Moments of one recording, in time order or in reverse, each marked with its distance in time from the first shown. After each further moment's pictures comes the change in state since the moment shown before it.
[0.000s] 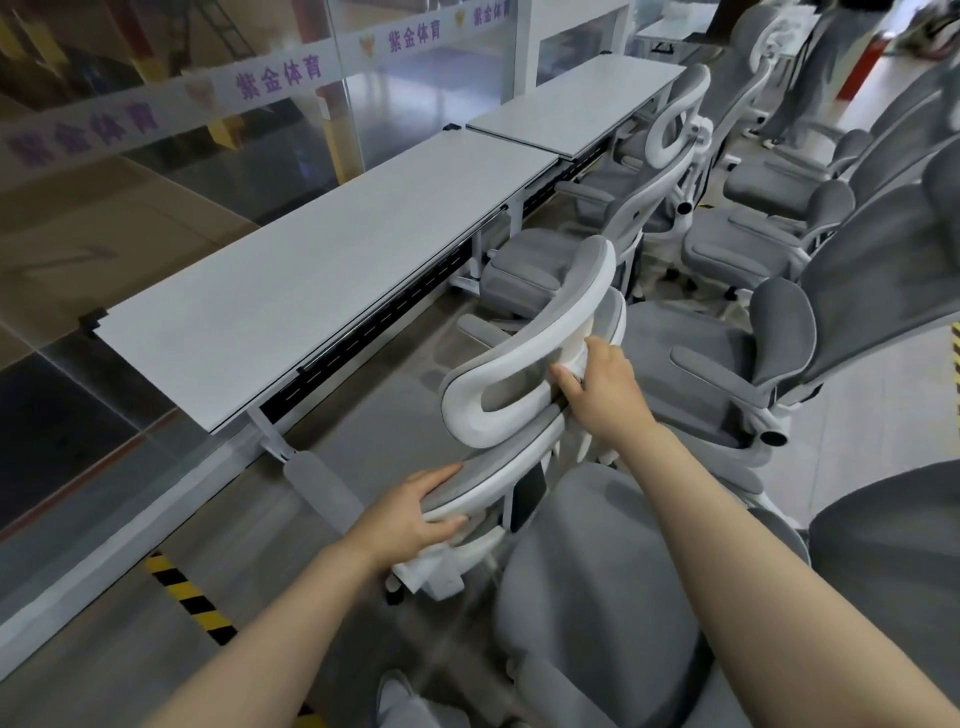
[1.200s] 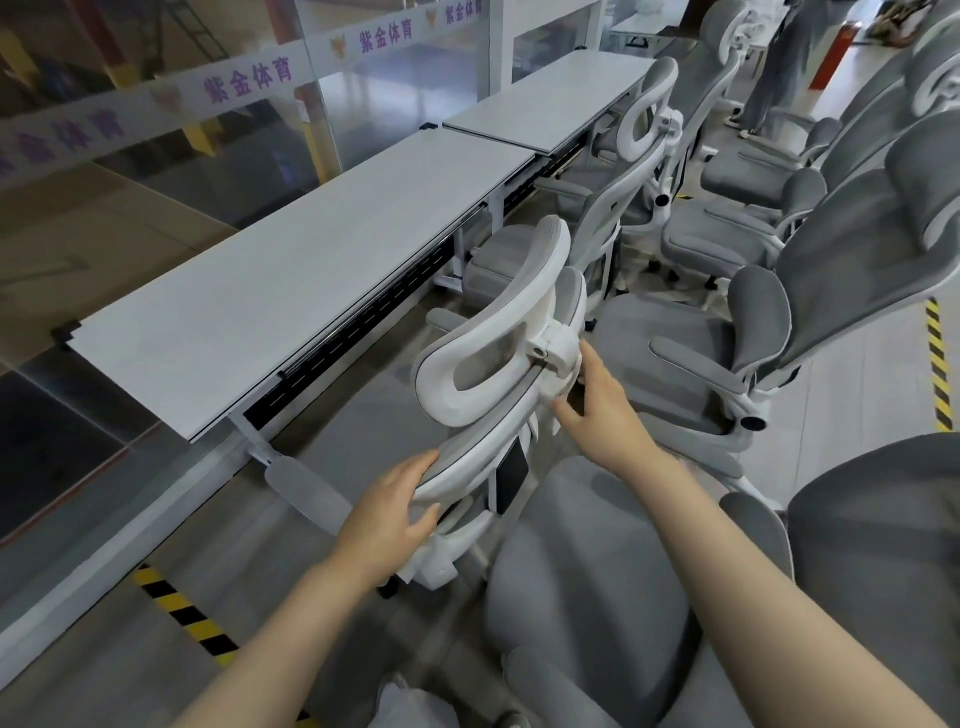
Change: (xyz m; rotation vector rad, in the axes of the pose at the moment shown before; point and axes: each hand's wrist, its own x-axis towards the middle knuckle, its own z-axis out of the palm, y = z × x) left_hand -0.013 0.018 0.012 0.167 0.215 0.169; right_hand -0.042 0.021 -0.015 0.226 -0.034 -0.074
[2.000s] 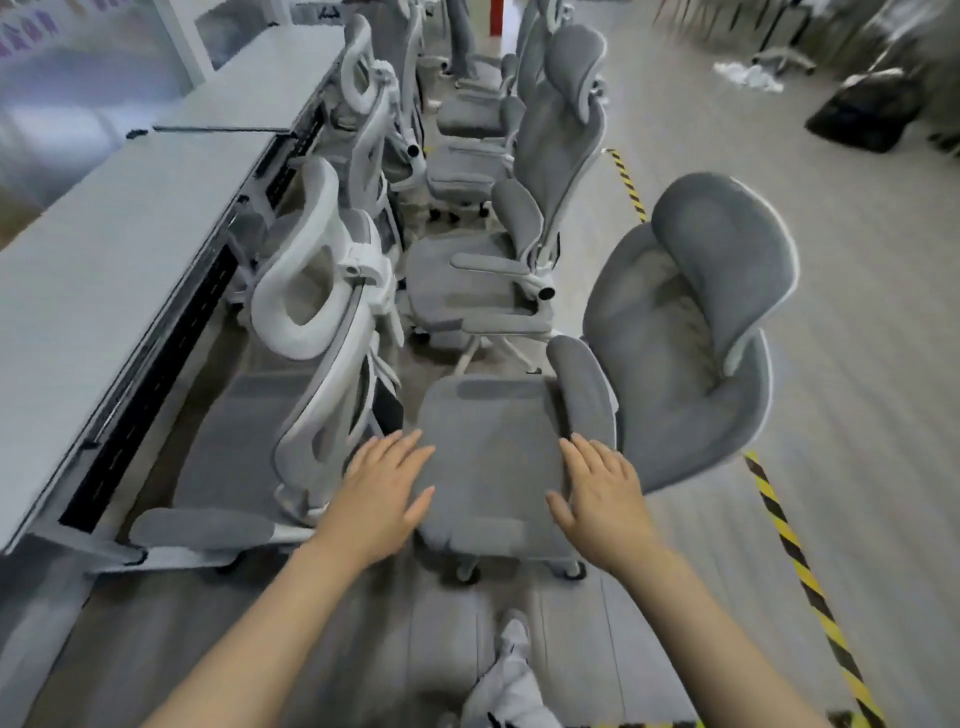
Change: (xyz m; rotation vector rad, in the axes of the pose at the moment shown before) left_hand -0.083 0.052 0.025 0.499 -0.277 0.670; right_hand -0.339 0.003 0.041 -0.603 0.114 0.514
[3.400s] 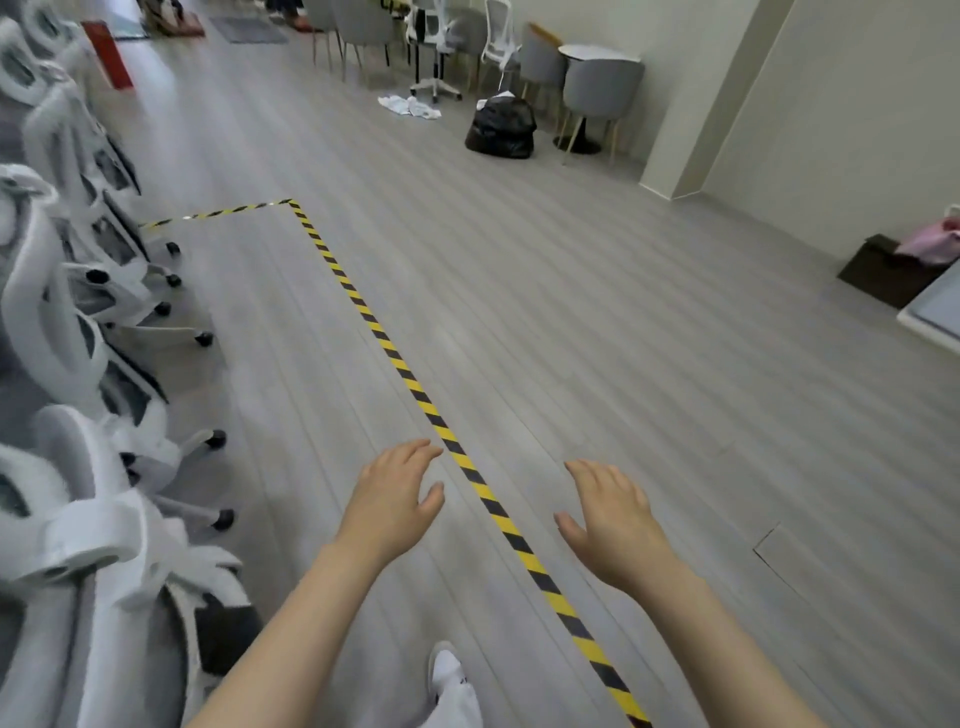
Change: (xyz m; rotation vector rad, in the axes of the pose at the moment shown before) left_hand 0.462 0.611 0.085 -0.313 -0.089 0.420; right_hand -0.014 0.646 -0.154 0.083 0.064 0.574
